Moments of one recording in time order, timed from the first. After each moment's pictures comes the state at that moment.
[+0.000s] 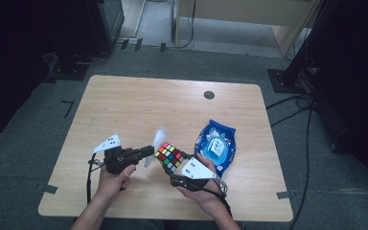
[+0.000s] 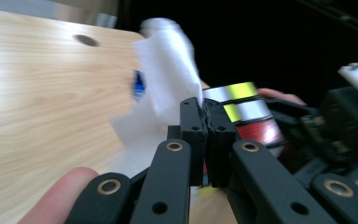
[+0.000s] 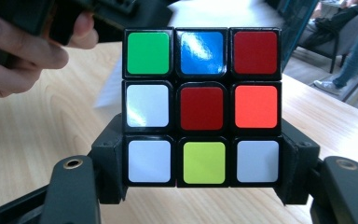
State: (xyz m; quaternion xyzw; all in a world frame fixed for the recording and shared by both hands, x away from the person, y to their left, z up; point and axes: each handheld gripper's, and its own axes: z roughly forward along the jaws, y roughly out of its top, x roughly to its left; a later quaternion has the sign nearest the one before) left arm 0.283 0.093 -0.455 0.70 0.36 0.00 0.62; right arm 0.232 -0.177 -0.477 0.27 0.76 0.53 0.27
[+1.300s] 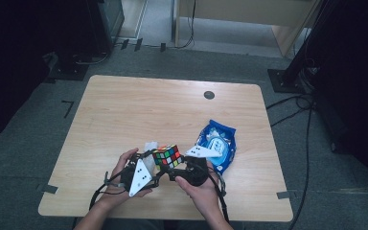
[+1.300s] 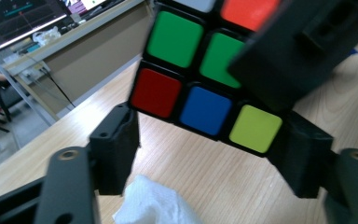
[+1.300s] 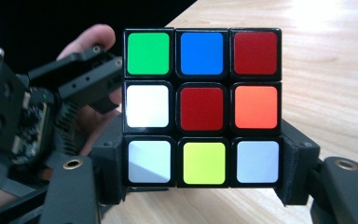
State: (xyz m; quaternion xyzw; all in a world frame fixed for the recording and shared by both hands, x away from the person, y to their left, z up) left arm 0.231 0.034 -0.482 0.79 0.15 0.34 0.48; right arm 0.243 -0.175 -0.446 0.44 0.73 0.53 0.03
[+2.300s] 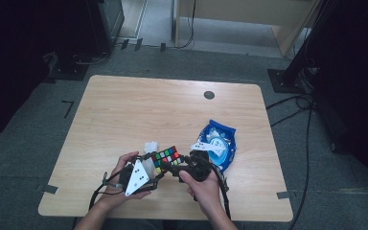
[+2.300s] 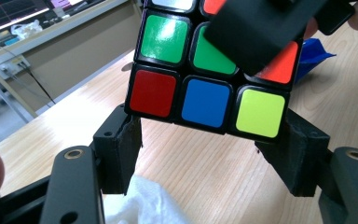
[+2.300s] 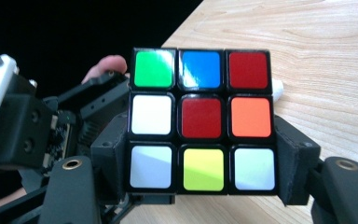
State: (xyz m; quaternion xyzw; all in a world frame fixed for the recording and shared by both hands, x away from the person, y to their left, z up) left arm 0.231 0.041 -0.483 0.80 0.15 0.30 0.50; right arm 0.255 -0.185 -0.448 0.46 0.70 0.55 -0.05
